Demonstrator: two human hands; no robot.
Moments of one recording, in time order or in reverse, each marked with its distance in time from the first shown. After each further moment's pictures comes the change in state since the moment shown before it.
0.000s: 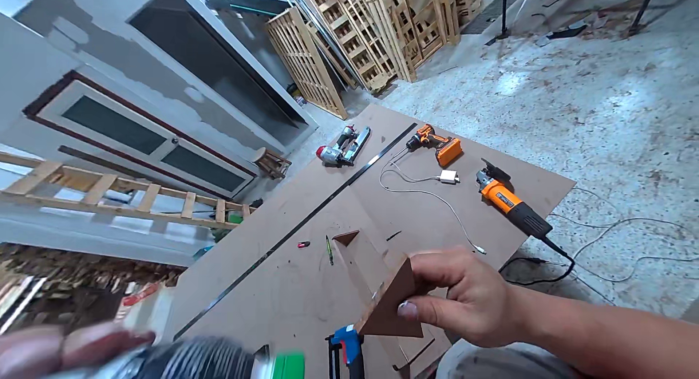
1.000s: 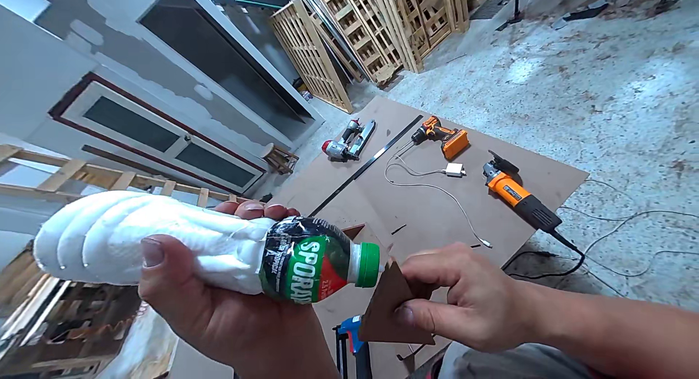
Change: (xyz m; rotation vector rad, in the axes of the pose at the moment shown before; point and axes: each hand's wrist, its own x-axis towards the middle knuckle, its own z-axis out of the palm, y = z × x) left_hand 0.003 -0.065 0.072 -0.670 0.110 -0.222; right_hand 0.000 -0.013 -0.001 -0.054 -0.077 0.029
